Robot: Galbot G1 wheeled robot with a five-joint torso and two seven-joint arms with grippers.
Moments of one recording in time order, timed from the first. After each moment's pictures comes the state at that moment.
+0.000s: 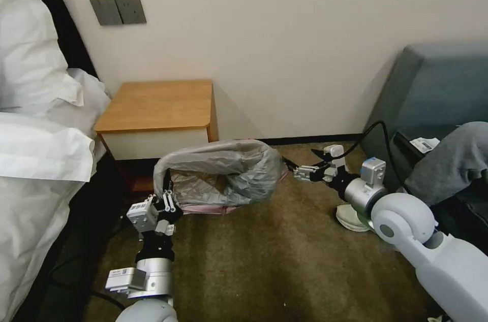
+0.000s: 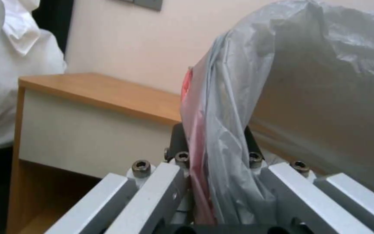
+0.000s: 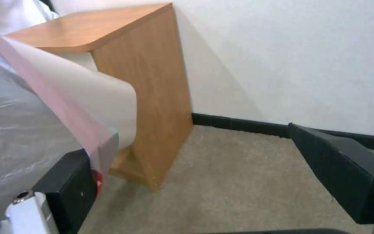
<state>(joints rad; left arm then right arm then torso) 1.70 -1.35 -0.34 -2.28 -0.26 -0.23 -0.34 -1.07 0.80 0.23 2.04 0.86 -0.41 0.08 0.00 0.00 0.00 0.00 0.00</state>
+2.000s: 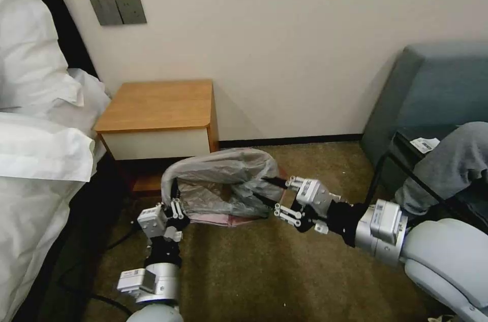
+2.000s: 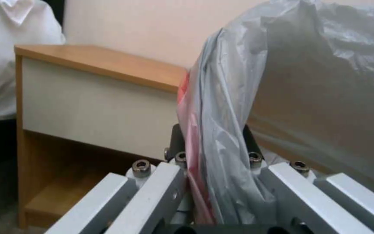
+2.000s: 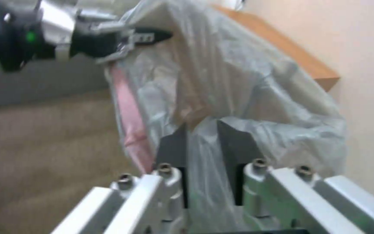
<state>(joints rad) 1.71 -1.35 -0.27 -2.27 -0.21 -0.17 -0.40 -1.19 0.52 0.26 2.50 0.43 -0.47 -0.32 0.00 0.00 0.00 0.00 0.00</state>
